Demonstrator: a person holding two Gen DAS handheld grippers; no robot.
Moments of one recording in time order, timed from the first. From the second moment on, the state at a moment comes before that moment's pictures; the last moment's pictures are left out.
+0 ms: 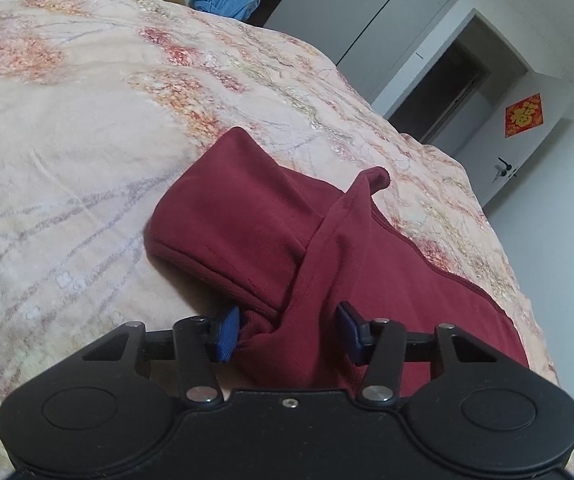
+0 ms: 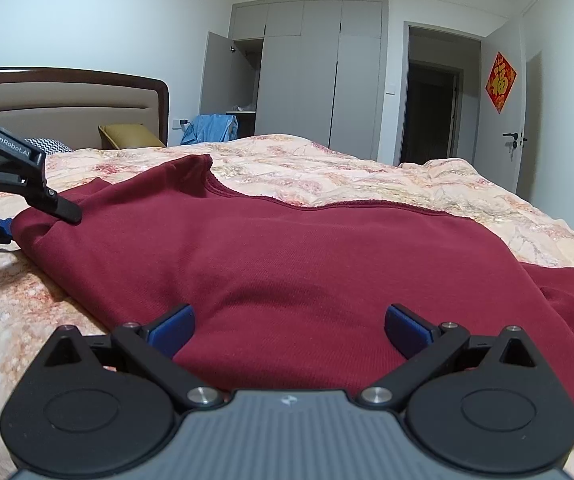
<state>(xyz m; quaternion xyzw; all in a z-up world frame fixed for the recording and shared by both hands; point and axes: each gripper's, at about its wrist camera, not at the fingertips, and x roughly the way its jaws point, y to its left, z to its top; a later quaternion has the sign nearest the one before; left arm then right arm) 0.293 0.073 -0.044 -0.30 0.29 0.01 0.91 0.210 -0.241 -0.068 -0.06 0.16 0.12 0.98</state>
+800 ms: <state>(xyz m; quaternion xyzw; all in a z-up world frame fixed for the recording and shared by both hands) 0.303 0.086 -0.043 -0.33 0.29 -0.01 0.90 0.206 -0.243 -0.068 -0.06 0.15 0.13 0.98</state>
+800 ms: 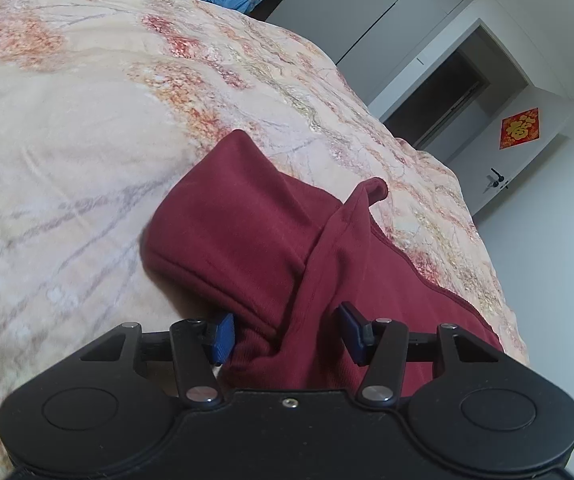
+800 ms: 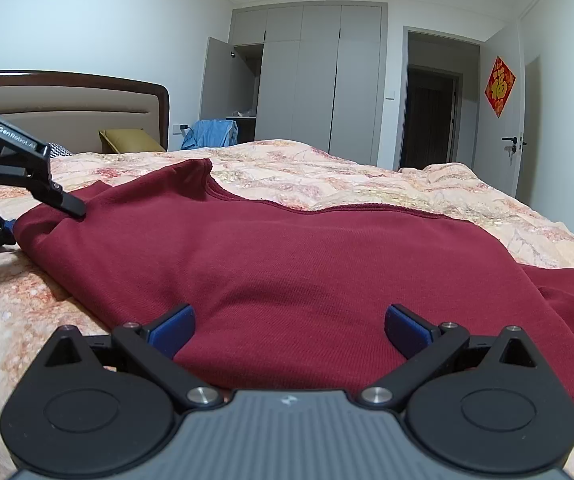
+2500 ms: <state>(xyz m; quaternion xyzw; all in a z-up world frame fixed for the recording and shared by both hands) 0.285 -0.202 0.032 -0.01 0.31 -0.33 0.89 0.078 -0.419 -0.030 -0.01 0.23 -0.01 0.97</state>
